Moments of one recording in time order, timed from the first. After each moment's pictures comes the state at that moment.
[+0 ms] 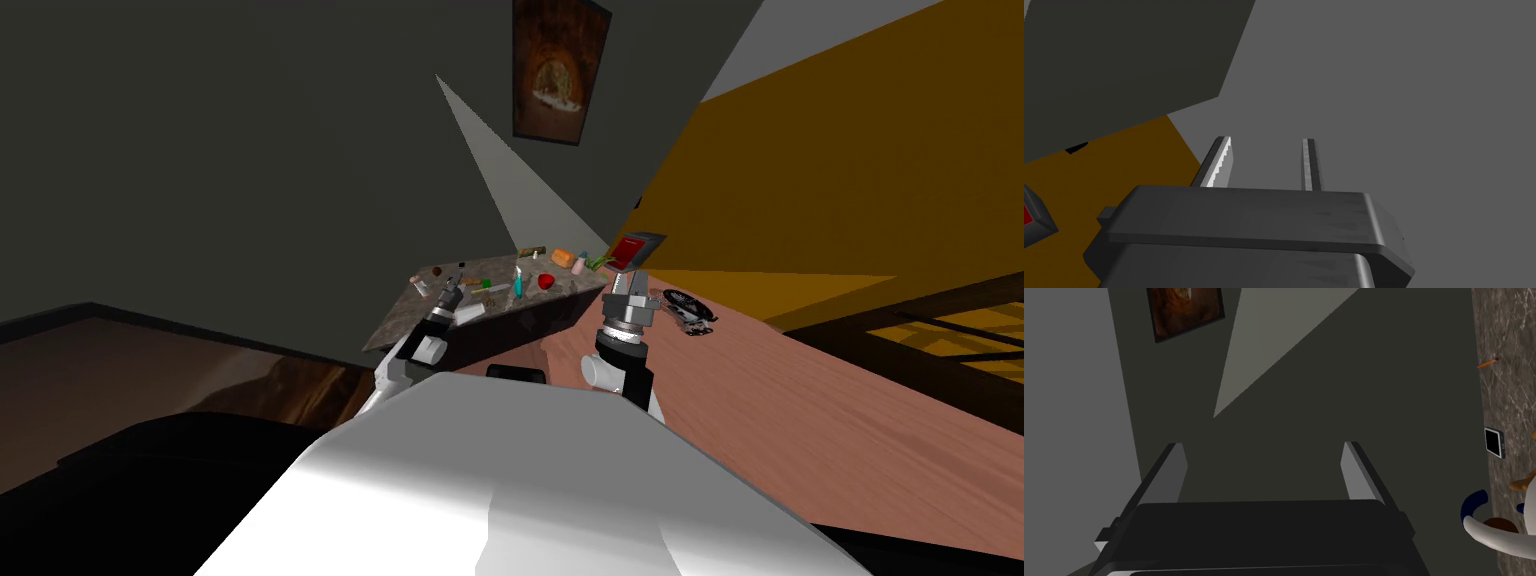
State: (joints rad) left arm 0.38 0.45 -0.02 -2.16 0.22 -0.17 -0.16; right arm 0.45 0.00 0.02 -2.30 -0.04 -0.55 0.07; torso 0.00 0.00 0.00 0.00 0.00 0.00
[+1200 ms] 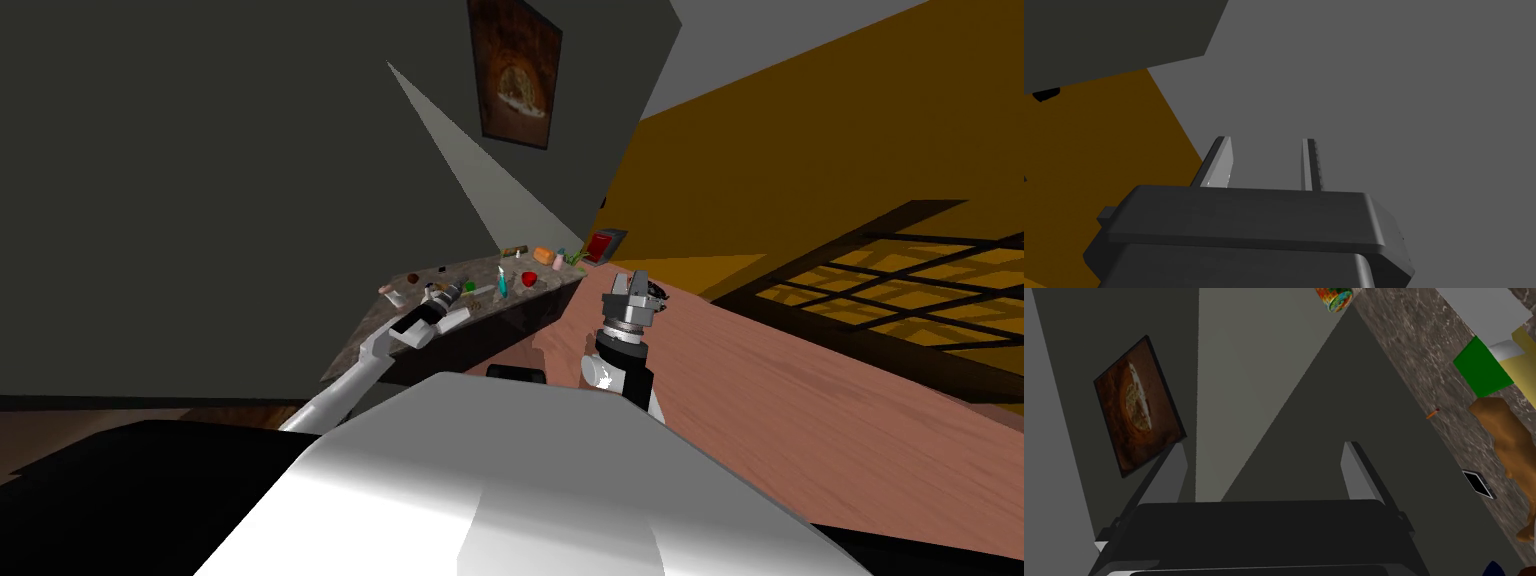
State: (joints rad) left arm 0.26 0.78 -0.03 -2.06 0.39 0.11 -0.25; right arm 0.45 0.00 0.02 -2.30 -0.04 -0.55 0.07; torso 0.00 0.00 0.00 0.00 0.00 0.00
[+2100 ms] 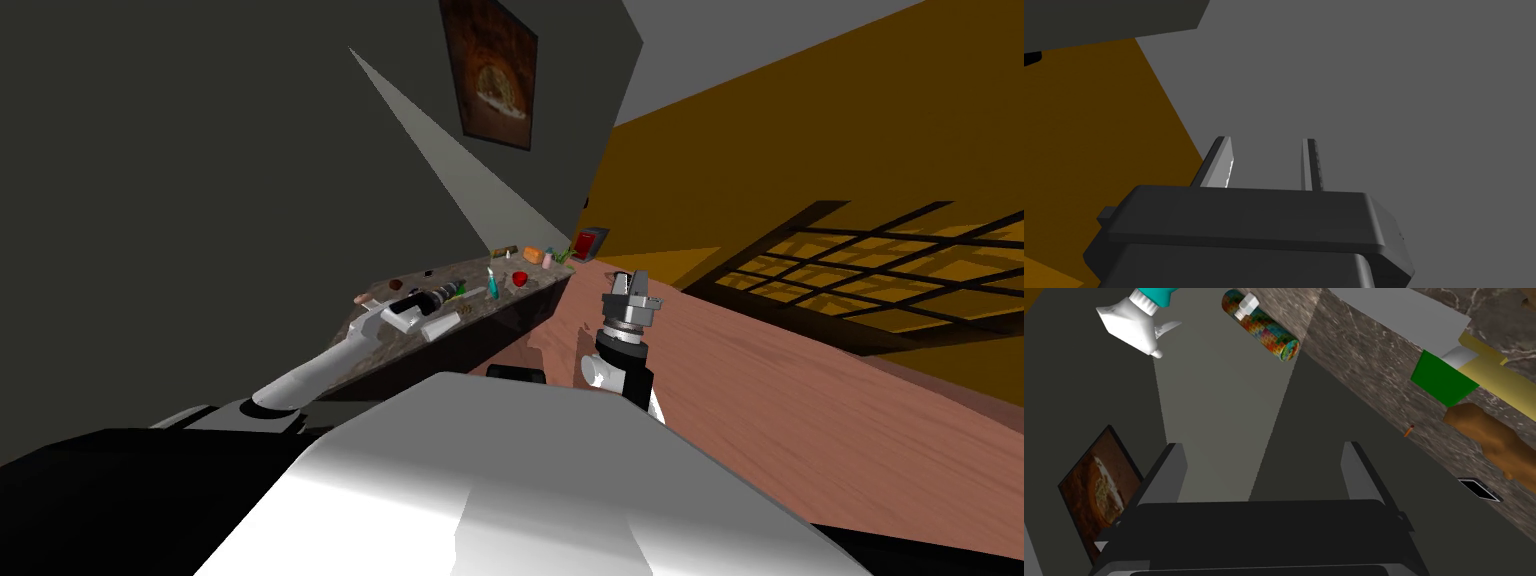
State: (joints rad) left arm 0.14 1.02 -0.08 -1.97 0.53 0.35 -0.30; right arm 0.45 0.00 0.02 -2.30 -0.04 -0.55 0.07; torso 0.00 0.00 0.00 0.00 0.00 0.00
